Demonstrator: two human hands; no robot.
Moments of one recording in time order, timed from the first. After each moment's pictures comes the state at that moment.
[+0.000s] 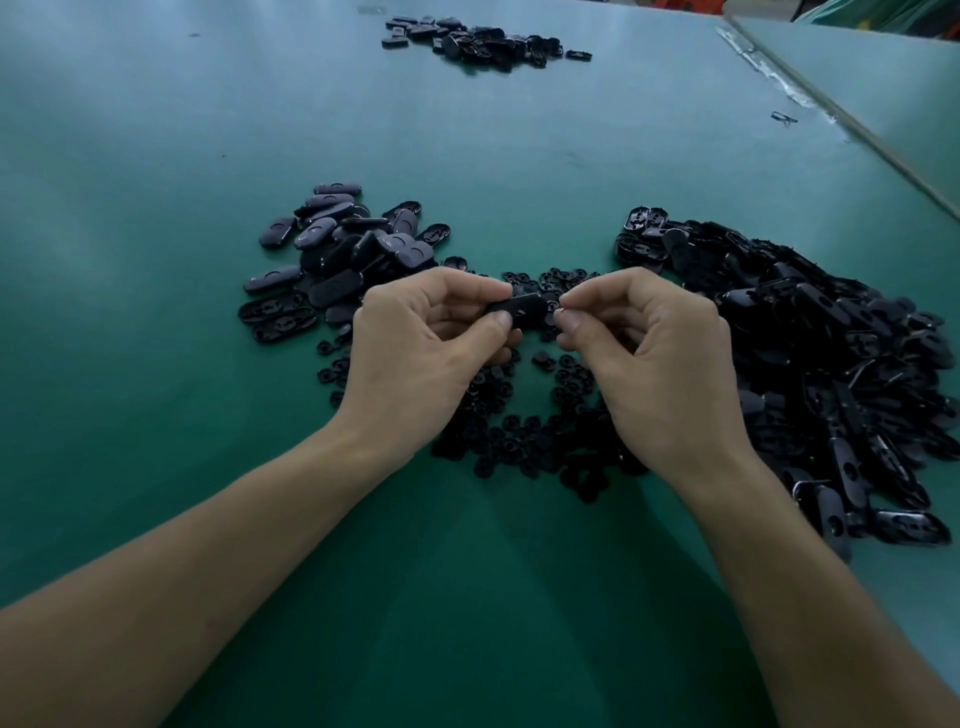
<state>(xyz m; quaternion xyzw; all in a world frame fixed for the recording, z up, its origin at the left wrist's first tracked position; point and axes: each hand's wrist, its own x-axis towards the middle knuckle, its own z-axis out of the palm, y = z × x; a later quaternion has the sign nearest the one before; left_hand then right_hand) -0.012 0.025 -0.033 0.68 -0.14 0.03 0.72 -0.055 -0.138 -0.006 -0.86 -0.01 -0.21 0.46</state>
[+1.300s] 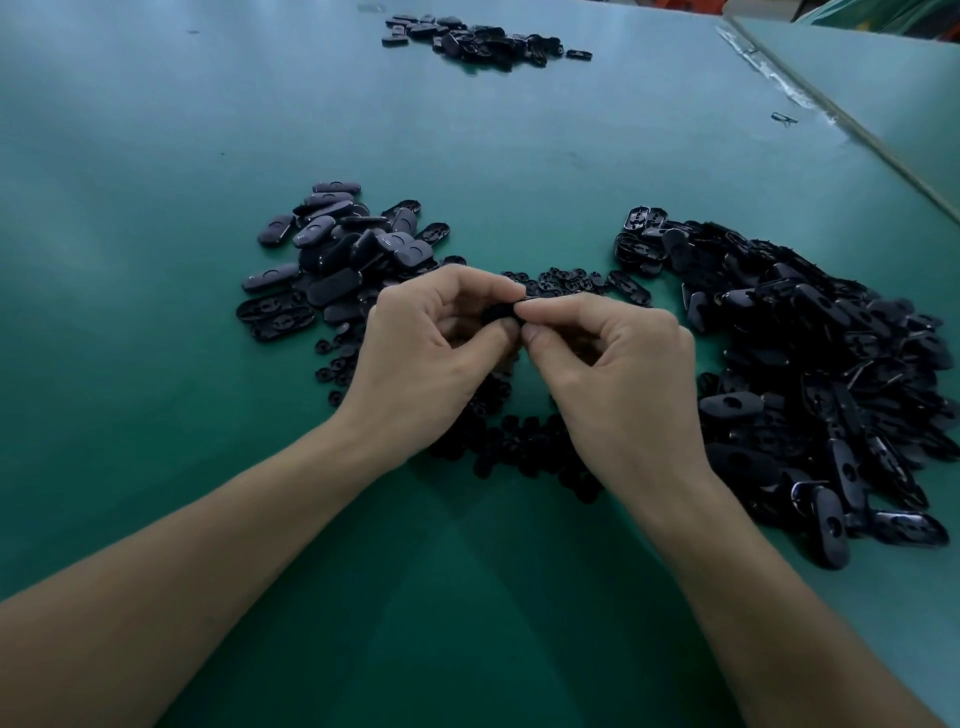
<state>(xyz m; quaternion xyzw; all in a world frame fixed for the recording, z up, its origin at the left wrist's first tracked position) -0.012 0.026 -0.028 0.71 -0.19 0.02 0.68 -0.057 -0.113 -0.010 -0.85 -0.01 -0.25 0.46</state>
